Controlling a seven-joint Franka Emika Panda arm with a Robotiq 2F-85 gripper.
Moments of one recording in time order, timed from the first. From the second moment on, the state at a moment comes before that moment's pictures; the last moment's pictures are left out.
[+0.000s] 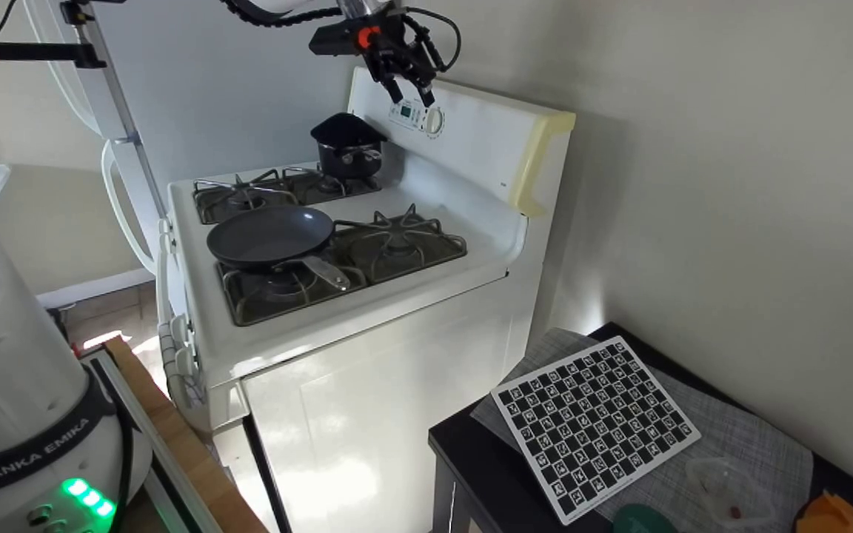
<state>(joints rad) -0.02 -0.07 0.16 -2.13 -0.35 2.51 0.46</state>
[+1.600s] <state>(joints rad) -0.01 -0.05 0.15 -2.10 -0.55 2.50 0.64</state>
